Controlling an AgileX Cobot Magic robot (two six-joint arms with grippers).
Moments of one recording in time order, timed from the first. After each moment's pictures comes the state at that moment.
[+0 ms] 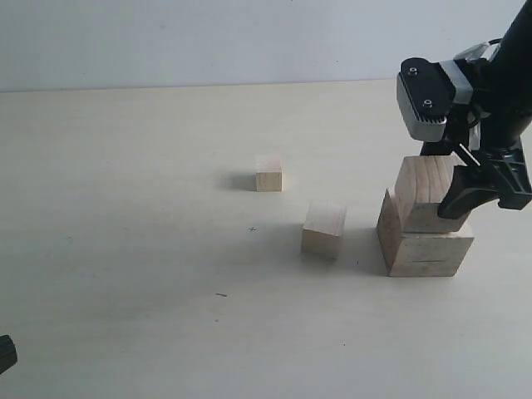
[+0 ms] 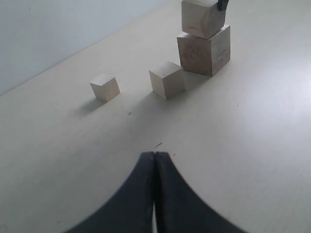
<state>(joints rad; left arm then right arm) -0.82 0.01 0.00 -0.13 0.37 0.34 0.07 1.67 -1.19 0.21 1.11 -1.46</state>
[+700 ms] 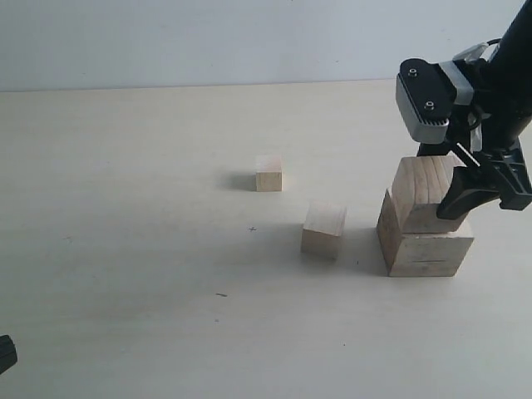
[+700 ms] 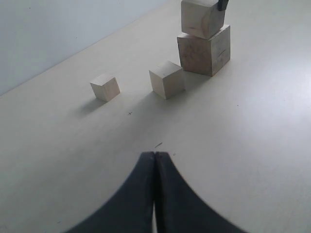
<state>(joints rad) -0.82 0.01 0.00 -0.13 0.37 0.34 0.07 1.67 -1.18 0.22 1.11 -1.51</state>
